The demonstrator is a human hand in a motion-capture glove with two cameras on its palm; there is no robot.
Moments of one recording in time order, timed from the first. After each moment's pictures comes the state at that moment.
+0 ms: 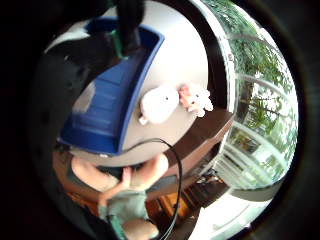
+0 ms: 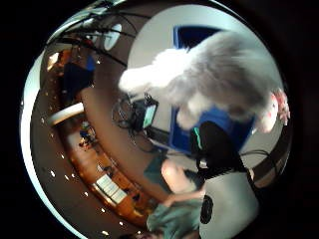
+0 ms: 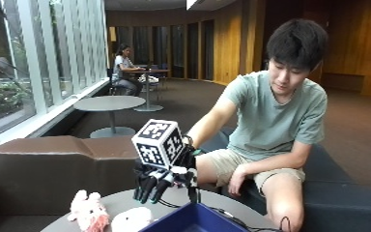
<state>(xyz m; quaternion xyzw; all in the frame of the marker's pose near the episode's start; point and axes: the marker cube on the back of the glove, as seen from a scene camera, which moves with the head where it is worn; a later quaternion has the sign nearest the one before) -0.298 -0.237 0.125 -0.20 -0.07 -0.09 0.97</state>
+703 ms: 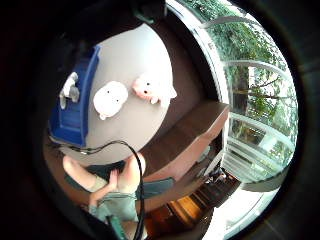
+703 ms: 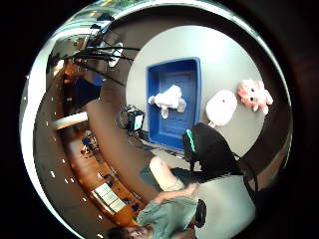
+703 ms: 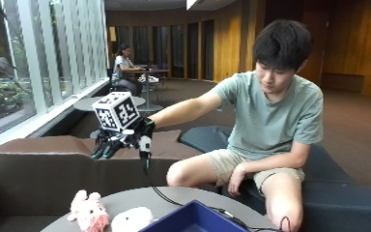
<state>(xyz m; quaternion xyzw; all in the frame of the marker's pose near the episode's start) -0.111 -0.233 0.074 -0.16 -0.07 -0.05 0.98</state>
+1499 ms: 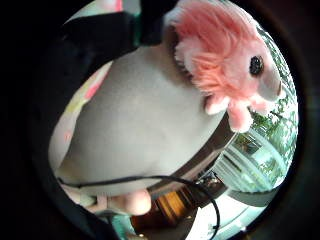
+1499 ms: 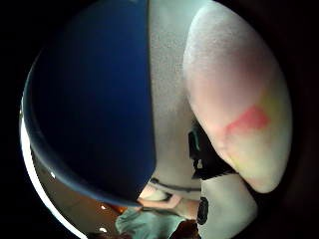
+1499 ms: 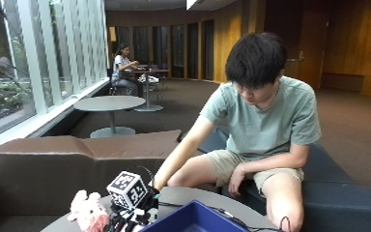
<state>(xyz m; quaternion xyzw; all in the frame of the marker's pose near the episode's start) -0.111 -0.195 0.370 -0.22 -0.06 -0.07 0.97</state>
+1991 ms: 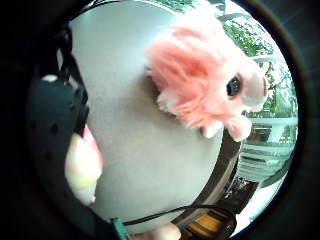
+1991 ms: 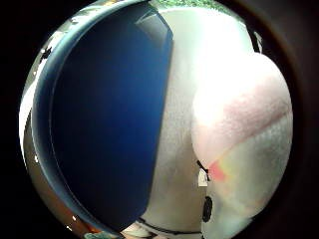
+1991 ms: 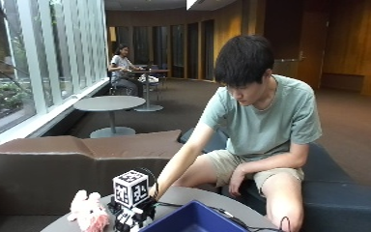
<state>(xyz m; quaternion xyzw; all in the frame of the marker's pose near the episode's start) -0.121 -0.220 0.376 0.00 -0.08 -0.03 1.00</state>
